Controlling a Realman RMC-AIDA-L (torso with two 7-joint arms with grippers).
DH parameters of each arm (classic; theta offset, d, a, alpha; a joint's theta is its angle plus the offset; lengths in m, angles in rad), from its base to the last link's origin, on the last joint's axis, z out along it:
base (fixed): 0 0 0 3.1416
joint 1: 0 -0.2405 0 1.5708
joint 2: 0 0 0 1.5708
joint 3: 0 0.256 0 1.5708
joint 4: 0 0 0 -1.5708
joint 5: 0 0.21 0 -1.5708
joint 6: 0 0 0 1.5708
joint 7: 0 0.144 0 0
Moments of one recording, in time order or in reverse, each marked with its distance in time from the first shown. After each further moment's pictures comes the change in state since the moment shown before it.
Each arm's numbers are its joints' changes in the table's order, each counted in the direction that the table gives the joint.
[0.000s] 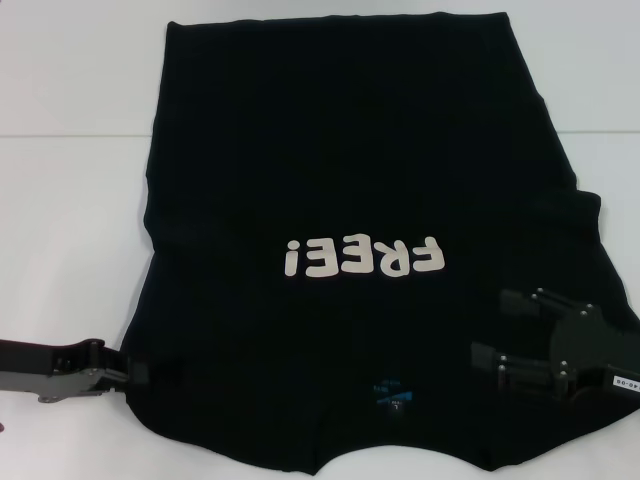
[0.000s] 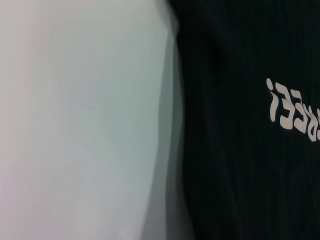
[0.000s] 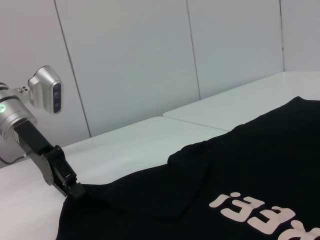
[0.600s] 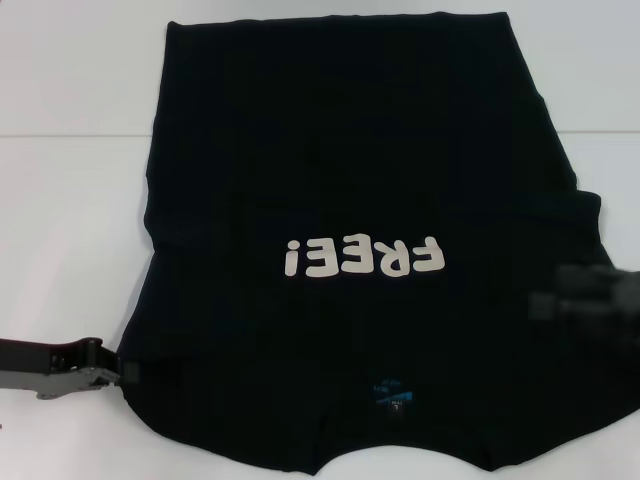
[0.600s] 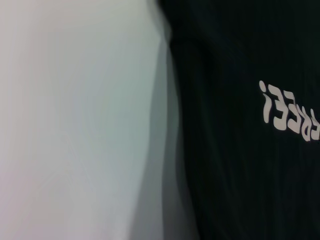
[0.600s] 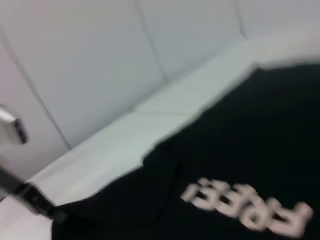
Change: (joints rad) left arm -0.003 0.004 -0.007 0.002 -0.011 0.004 0.035; right arm 0.001 -0.041 -0.001 0.263 -0.077 -0.064 0.549
